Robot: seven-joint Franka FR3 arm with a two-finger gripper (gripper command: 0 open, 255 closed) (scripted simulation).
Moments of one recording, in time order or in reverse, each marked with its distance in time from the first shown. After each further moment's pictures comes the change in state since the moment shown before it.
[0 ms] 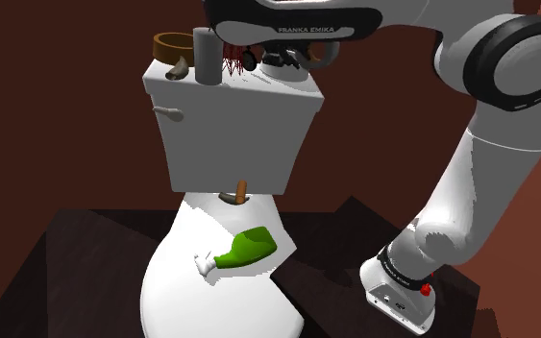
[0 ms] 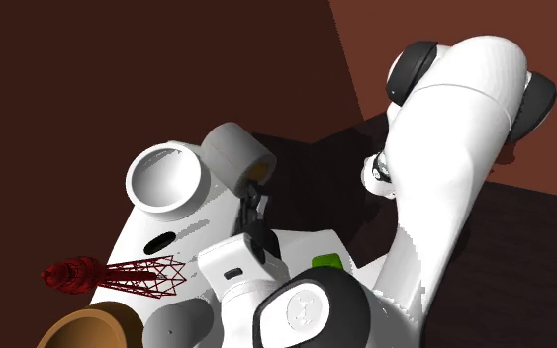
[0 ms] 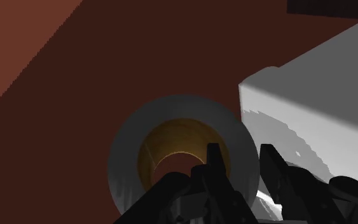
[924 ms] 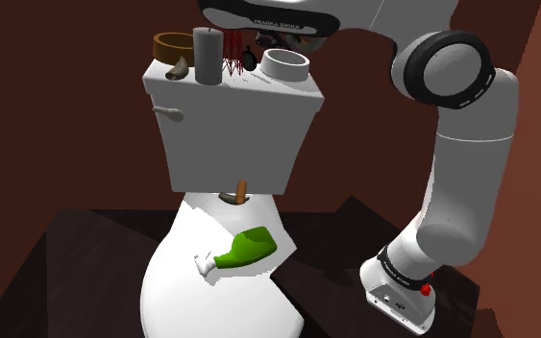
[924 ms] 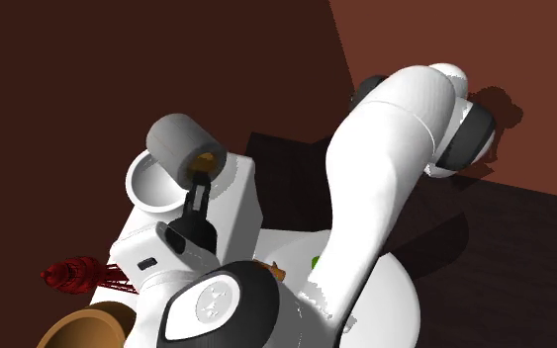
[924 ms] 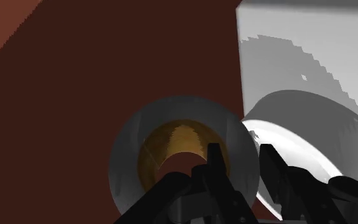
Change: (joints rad) arm 0.038 0.231 -0.060 0.341 -0.201 -0.023 -0.178
